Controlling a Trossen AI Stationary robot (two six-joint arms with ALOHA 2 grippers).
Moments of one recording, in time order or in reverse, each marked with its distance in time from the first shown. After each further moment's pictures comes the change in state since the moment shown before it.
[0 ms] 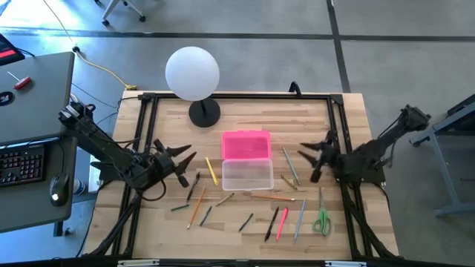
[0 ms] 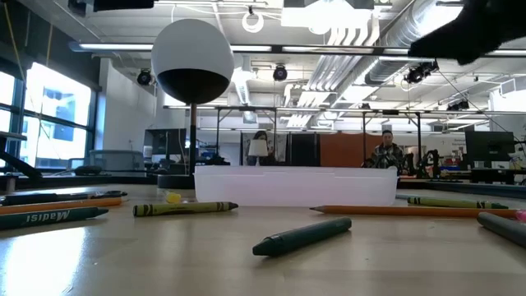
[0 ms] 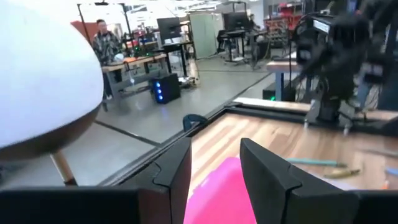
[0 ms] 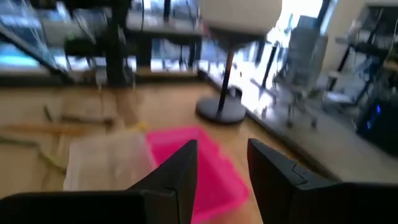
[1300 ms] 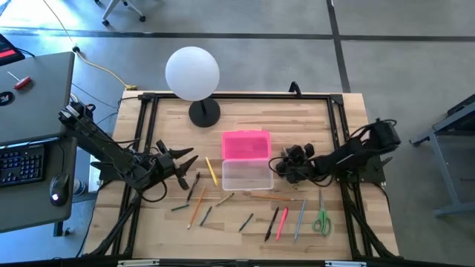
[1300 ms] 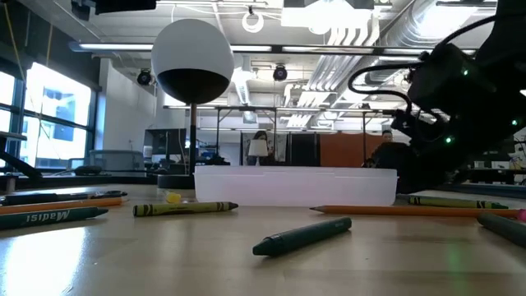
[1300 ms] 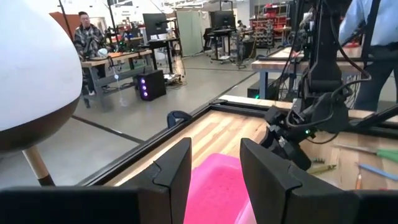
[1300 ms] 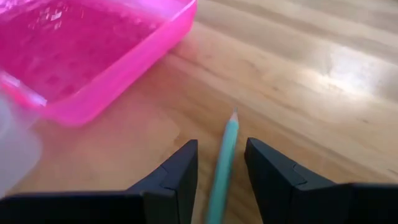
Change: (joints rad) left arm 0.000 0.000 0.000 -0.055 0.064 -0.071; right arm -0.398 1.107 0.003 0.316 -0.166 0.831
